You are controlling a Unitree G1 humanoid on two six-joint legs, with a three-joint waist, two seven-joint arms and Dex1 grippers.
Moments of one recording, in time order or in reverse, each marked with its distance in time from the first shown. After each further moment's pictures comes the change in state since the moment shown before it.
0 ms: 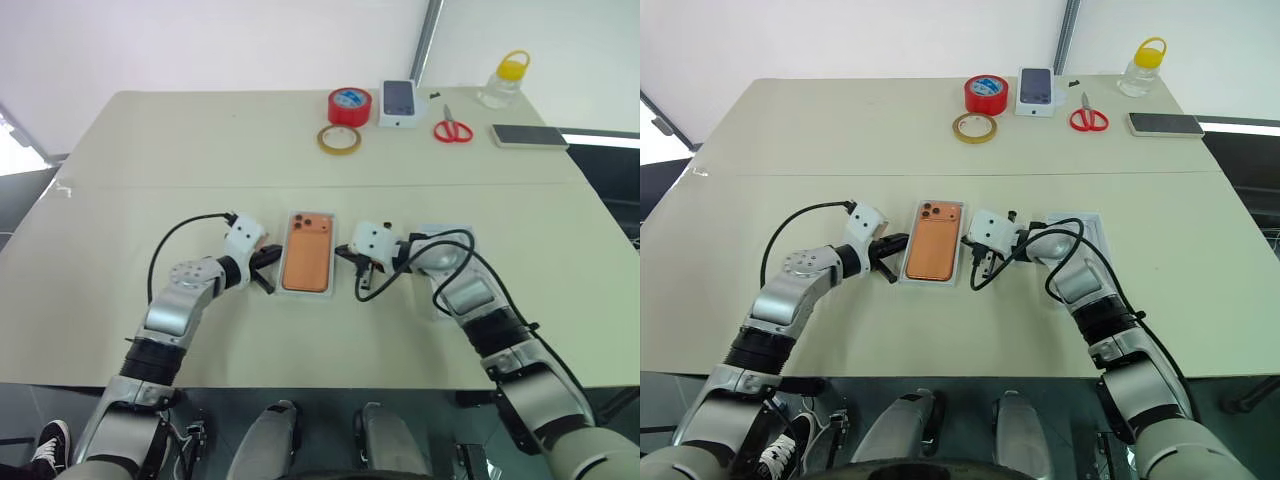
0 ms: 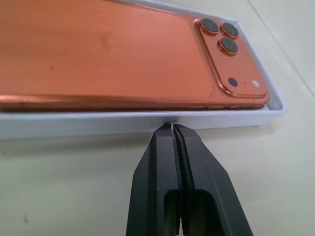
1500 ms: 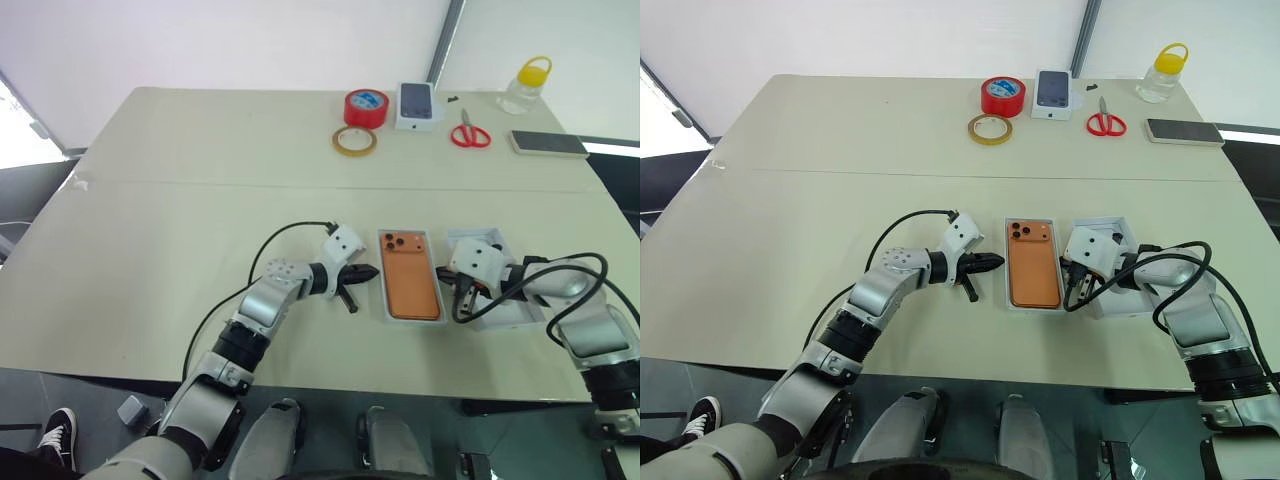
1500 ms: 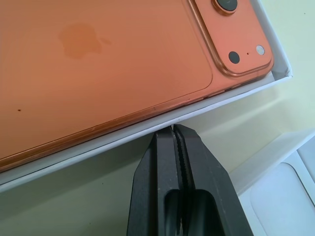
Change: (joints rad) left arm -0.156 -0.333 -0.162 0.174 0.118 -0.007 -0.122; right arm 0.330 -0.359 -0.259 -0.306 0.063 0.177 0.118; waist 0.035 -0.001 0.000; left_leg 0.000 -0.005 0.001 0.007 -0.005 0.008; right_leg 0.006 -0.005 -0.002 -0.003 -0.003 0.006
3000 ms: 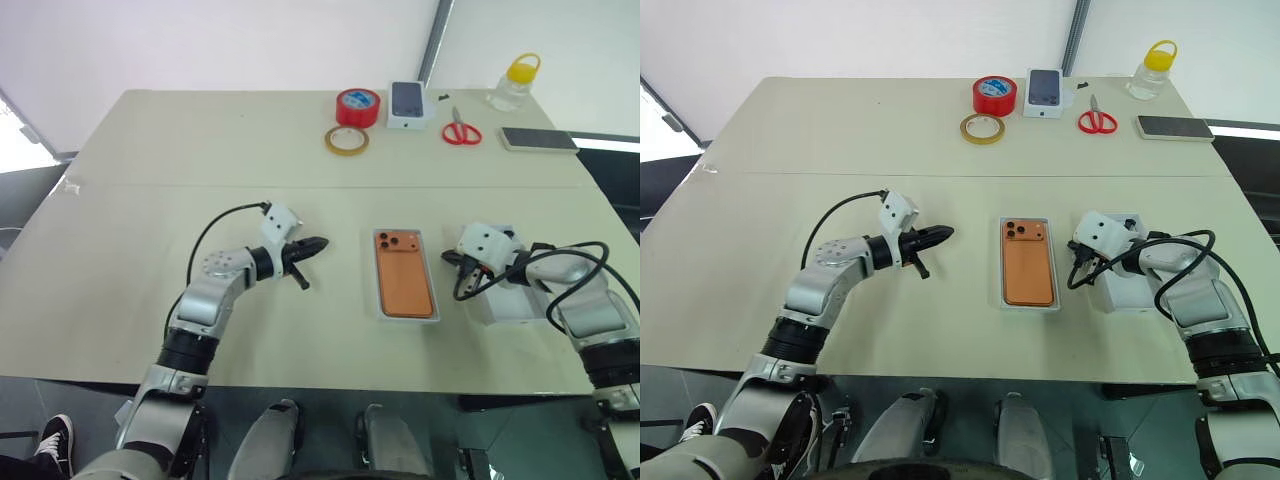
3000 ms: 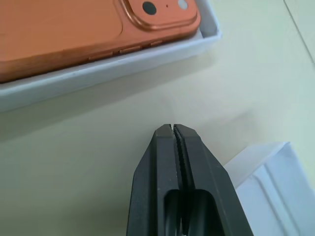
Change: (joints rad) left arm 0.094 0.217 0.217 -0.175 -0.148 -0.031 -0.017; right arm -0.095 -0.008 0.007 0.165 0.020 -0.025 -0.080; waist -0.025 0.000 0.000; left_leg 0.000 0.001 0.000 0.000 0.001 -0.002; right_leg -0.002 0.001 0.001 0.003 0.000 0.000
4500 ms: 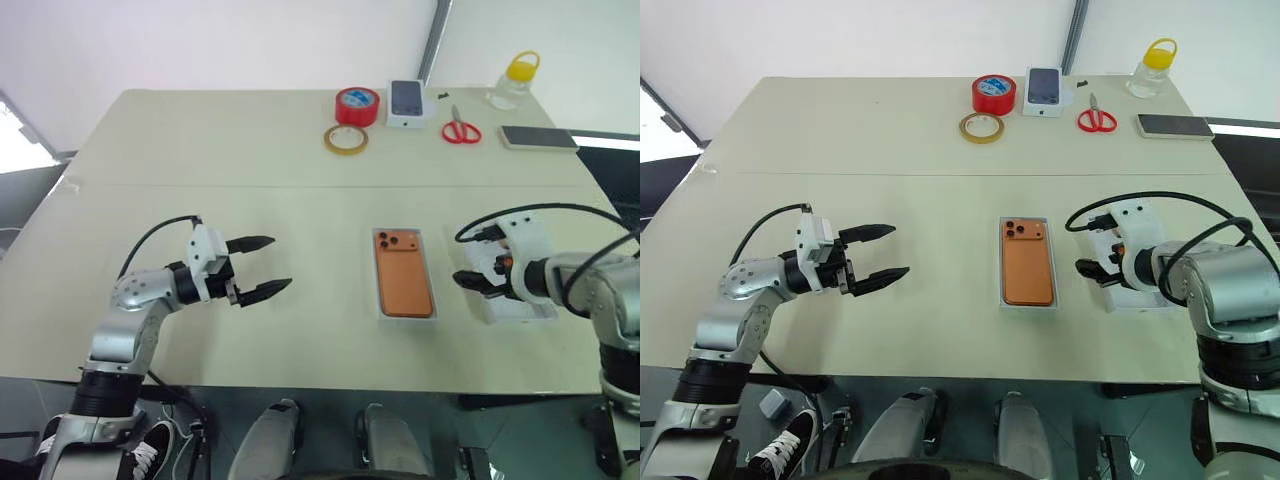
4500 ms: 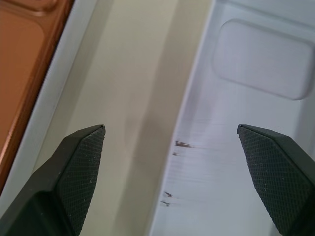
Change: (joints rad) left arm 0.244 0.269 0.131 -0.158 -0.190 -0.283 -0.316; right arm -0.095 0.032 -0.177 -0.519 0.416 1.413 -0.496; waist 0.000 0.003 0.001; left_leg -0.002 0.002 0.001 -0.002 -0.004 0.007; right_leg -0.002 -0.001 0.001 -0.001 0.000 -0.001
